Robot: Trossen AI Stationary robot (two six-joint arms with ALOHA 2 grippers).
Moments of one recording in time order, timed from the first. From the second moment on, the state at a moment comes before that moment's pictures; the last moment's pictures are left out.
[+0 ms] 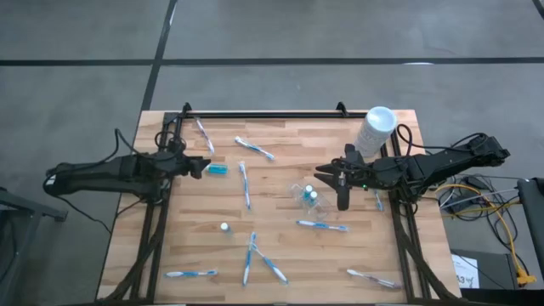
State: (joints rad) left arm 0.07 0.50 0.44 -0.59 -0.47 -0.99; right arm 0.28 1.00 0.85 -0.10 0.47 0.39
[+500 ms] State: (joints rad) left arm 0.11 0.64 0.42 -0.68 -0.45 -1.24; right arm 0.28 1.00 0.85 -0.10 0.47 0.39
